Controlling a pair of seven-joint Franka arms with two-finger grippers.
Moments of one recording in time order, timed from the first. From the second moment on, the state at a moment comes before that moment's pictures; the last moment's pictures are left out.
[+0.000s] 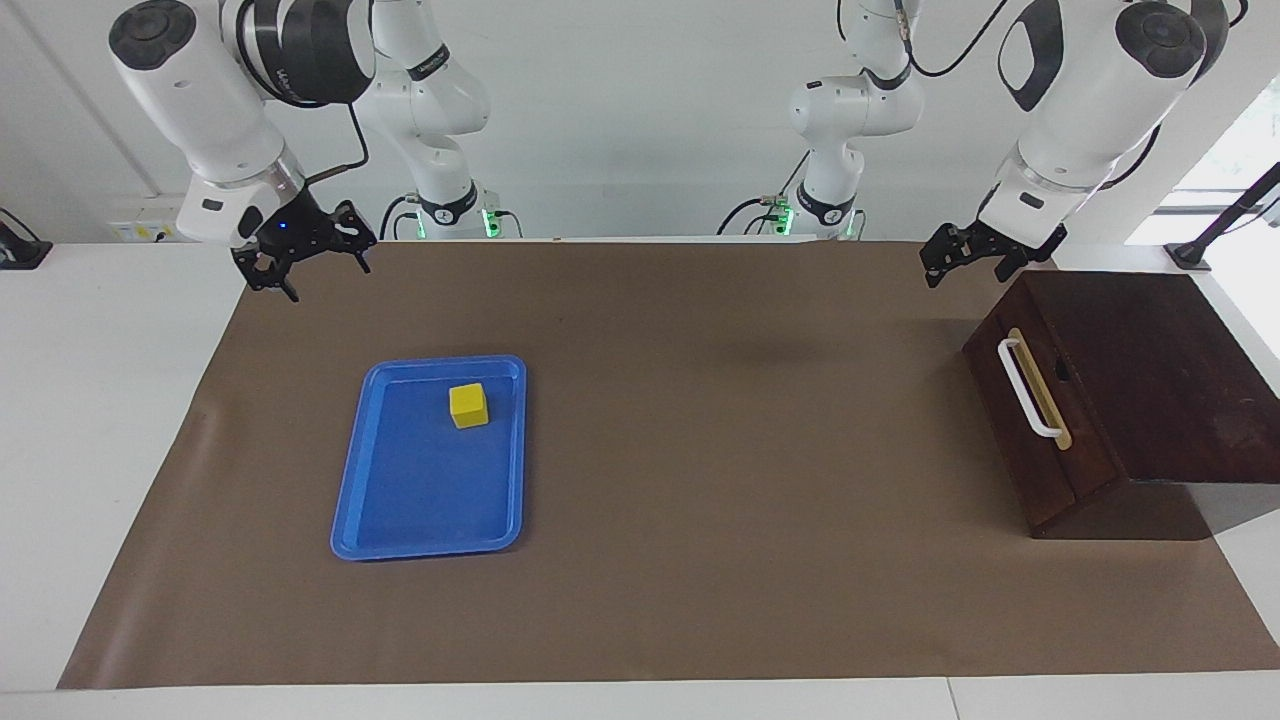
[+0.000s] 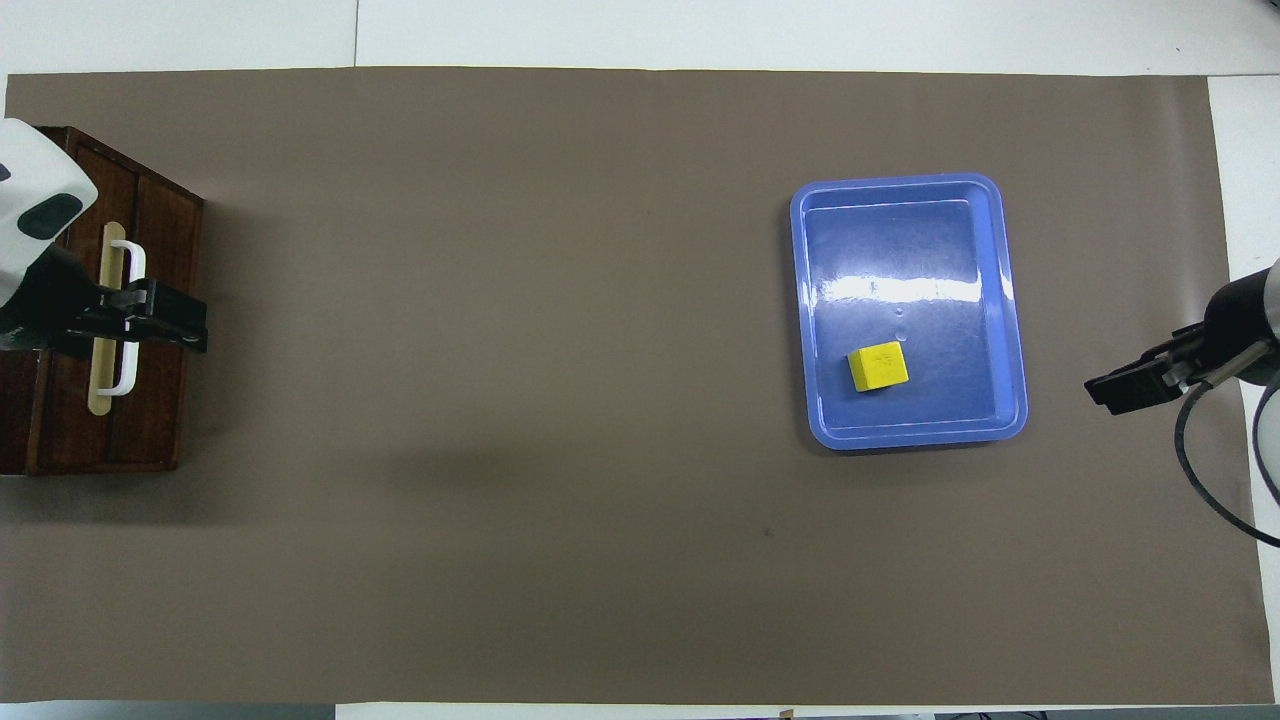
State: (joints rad) left arm -0.01 0.00 -0.11 -1.63 0.02 1.51 -0.10; right arm -0.05 -0.14 0.01 -1.91 0.04 1.70 -0.59
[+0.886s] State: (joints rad) left arm -0.01 0.00 -0.12 -1.63 0.03 1.53 -0.10; right arm -0.05 0.01 0.01 -2.10 0.55 1.95 -1.72
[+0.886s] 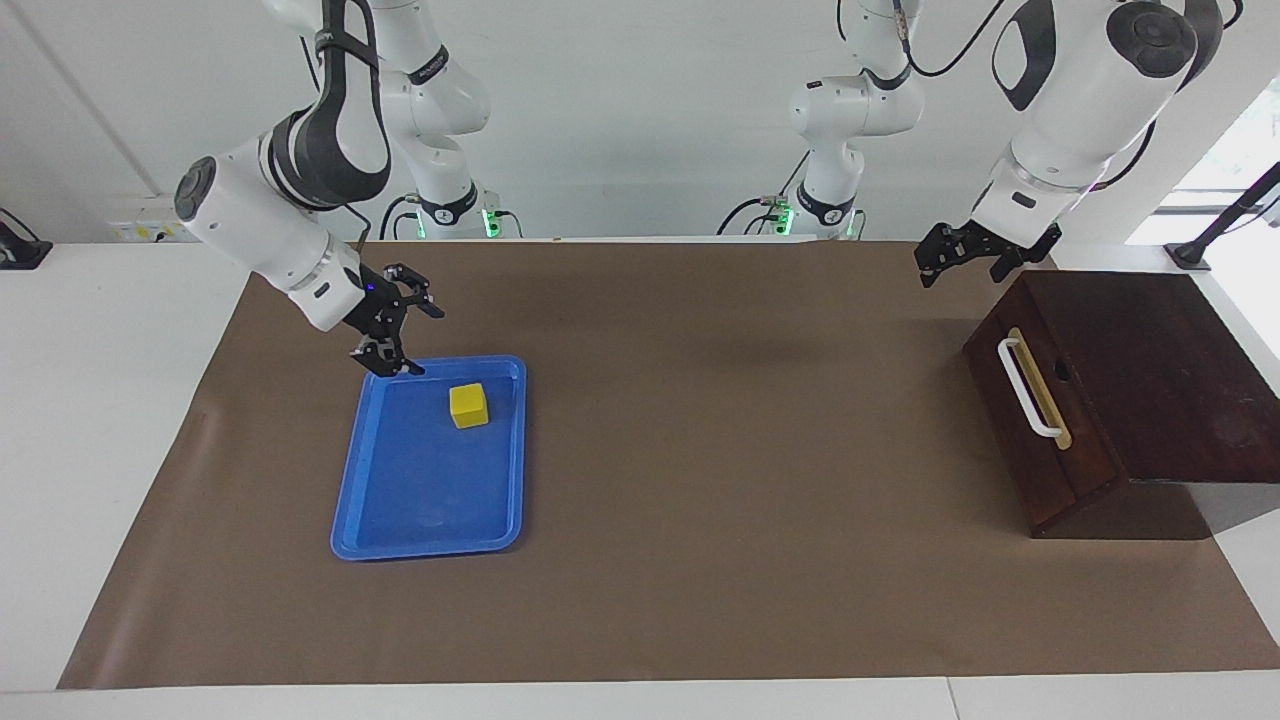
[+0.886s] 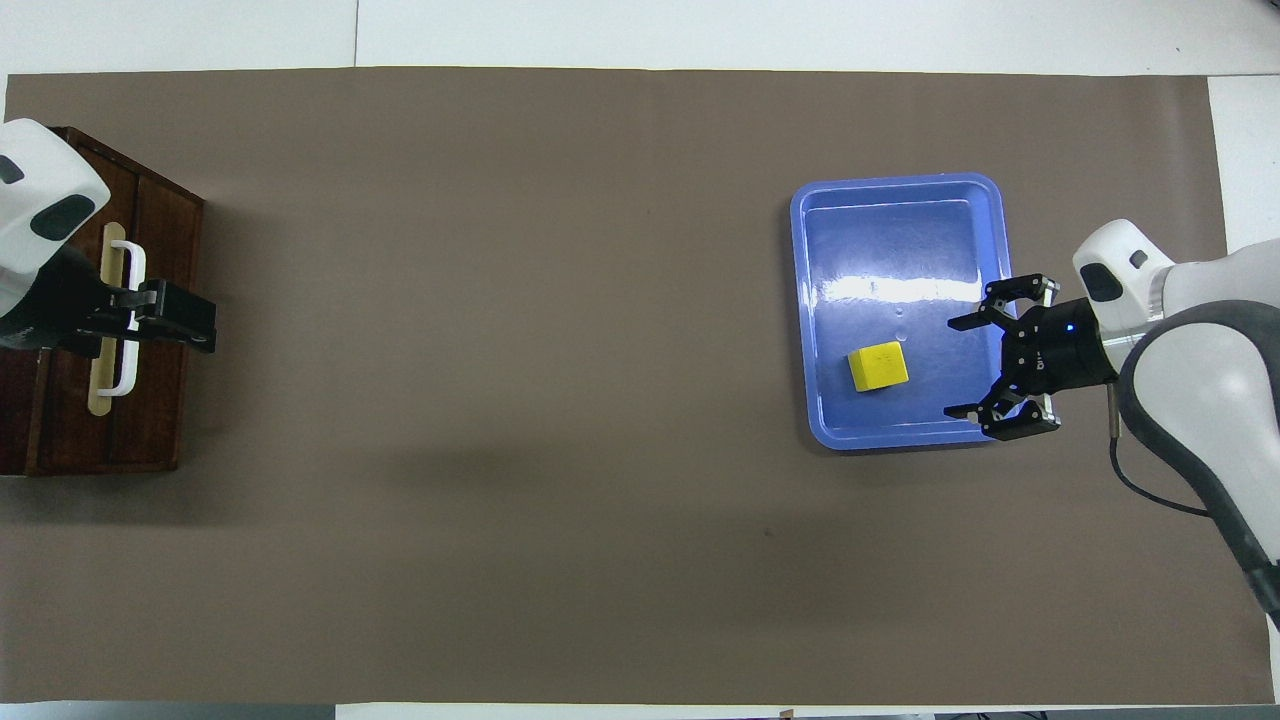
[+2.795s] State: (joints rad) left arm 0.08 0.11 -0.12 -2.05 0.45 2.25 -0.10; right arm -0.13 0.39 0.00 -1.93 0.77 1.79 -2.34
